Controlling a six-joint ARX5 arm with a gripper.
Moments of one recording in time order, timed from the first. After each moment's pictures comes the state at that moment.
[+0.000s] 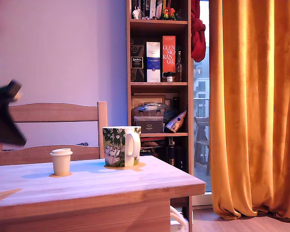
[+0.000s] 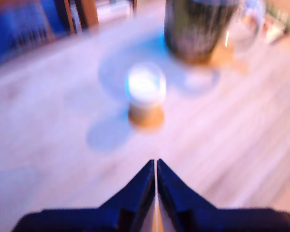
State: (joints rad) arm -0.38 1.04 0.35 0.08 0.10 -0.11
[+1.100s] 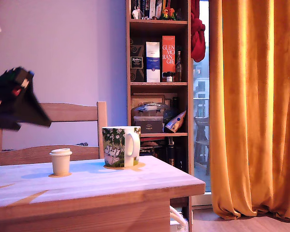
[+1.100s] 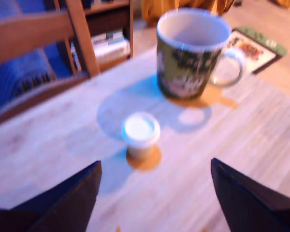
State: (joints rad) arm -0.38 1.05 0.36 0.20 0.11 -0.04
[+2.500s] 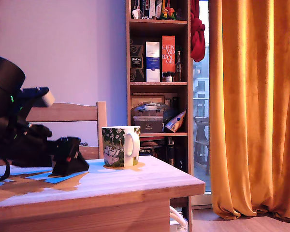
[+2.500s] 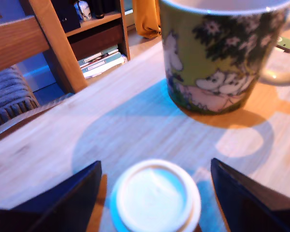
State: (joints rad) arm -0.38 1.82 0.49 0.87 0.13 0.05
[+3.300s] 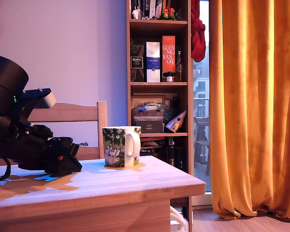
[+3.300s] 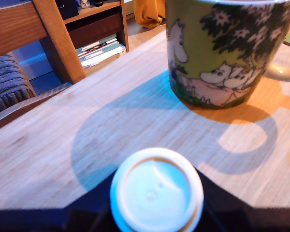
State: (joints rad) arm -0.38 1.81 0.51 0.79 0.14 0.03
